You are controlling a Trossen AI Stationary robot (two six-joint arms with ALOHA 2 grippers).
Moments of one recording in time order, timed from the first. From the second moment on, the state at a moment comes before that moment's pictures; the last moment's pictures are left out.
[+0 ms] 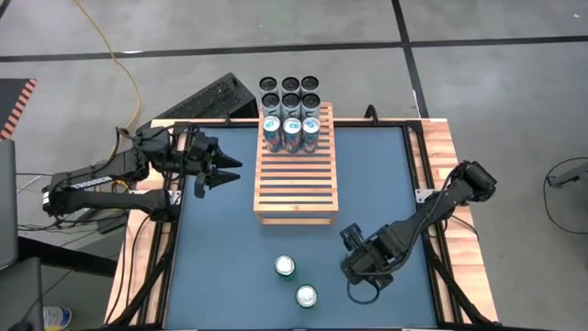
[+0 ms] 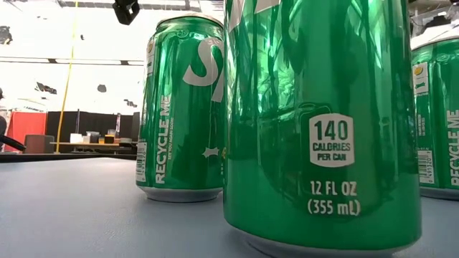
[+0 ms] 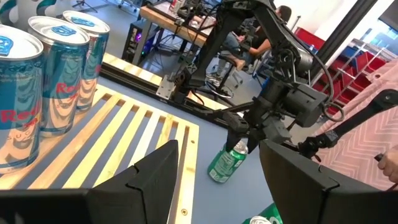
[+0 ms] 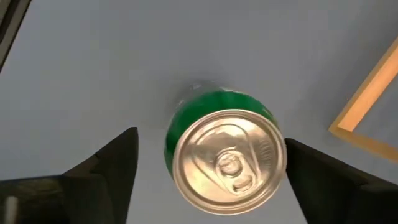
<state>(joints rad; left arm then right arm) 0.26 0.73 0.84 -0.17 0.30 -0.45 0.59 1.67 1.35 -1.07 0.08 0.03</state>
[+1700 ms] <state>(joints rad) 0.26 0.73 0.84 -0.23 0.31 -0.47 0.28 1.66 2.14 -1.46 0.18 0.40</state>
